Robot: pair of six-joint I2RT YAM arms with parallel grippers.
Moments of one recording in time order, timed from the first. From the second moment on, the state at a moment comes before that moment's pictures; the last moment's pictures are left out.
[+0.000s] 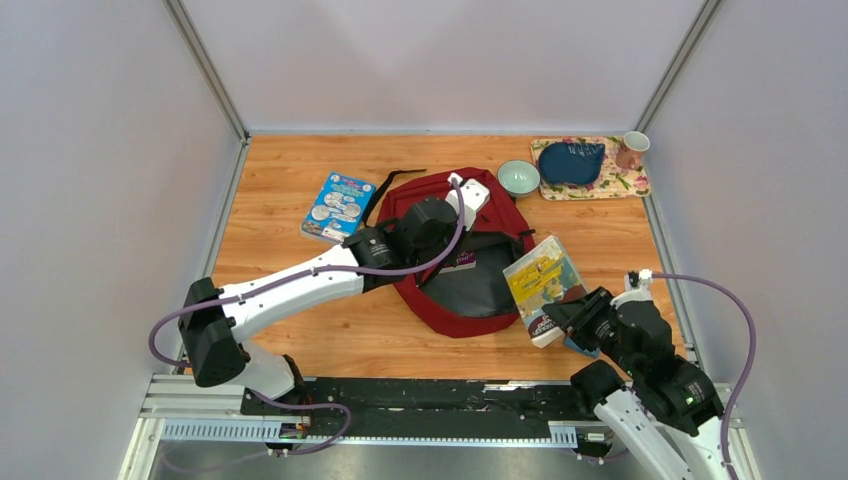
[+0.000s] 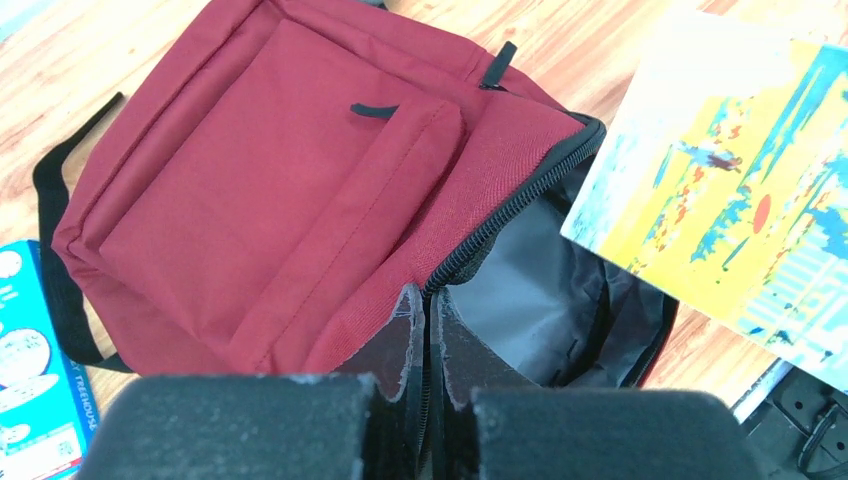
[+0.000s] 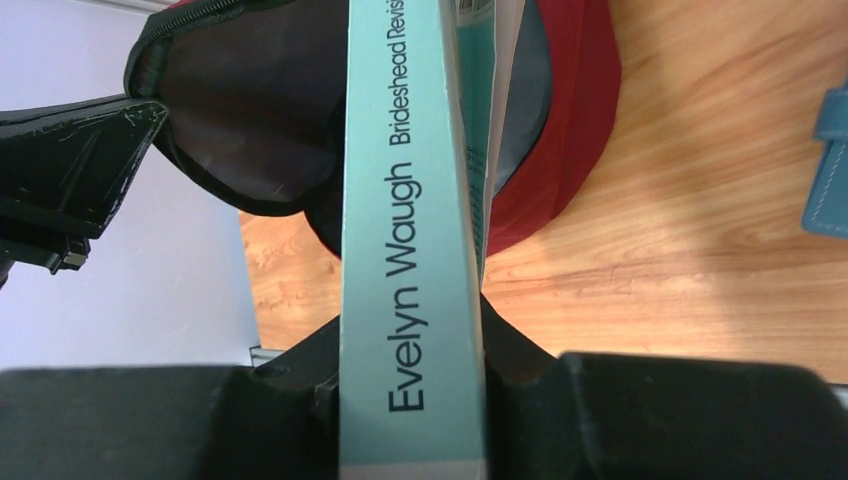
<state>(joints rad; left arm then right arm) -1.04 1.48 1.32 -0.33 -0.25 -0.12 0.50 0.19 0.68 -0.98 0.08 1.08</state>
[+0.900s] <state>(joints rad) -1.07 1.35 1.16 -0.11 -0.18 -0.10 0.50 0.46 0.44 -0.50 -0.27 1.30</state>
